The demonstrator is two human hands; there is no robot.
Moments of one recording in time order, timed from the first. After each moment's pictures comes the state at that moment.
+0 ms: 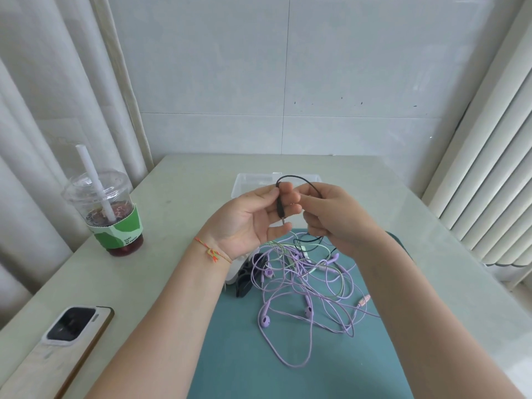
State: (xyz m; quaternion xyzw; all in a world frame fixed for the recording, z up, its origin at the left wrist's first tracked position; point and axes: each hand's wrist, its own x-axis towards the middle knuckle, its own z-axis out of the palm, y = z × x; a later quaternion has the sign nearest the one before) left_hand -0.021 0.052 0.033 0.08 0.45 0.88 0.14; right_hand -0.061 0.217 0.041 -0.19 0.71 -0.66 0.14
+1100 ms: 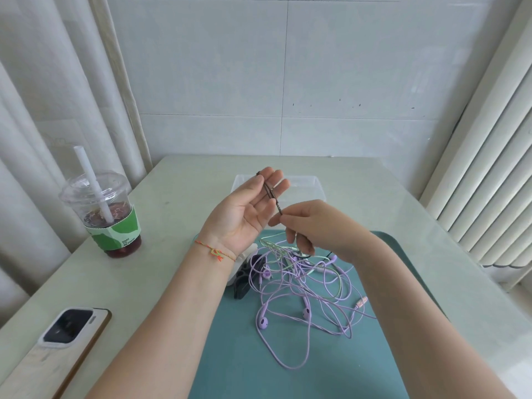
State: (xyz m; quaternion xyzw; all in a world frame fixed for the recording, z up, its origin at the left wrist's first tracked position) left_hand -0.023 0.057 0.039 0.02 0.35 0.93 0.02; right_hand -0.052 0.211 0.042 -0.22 0.83 -0.47 0.18
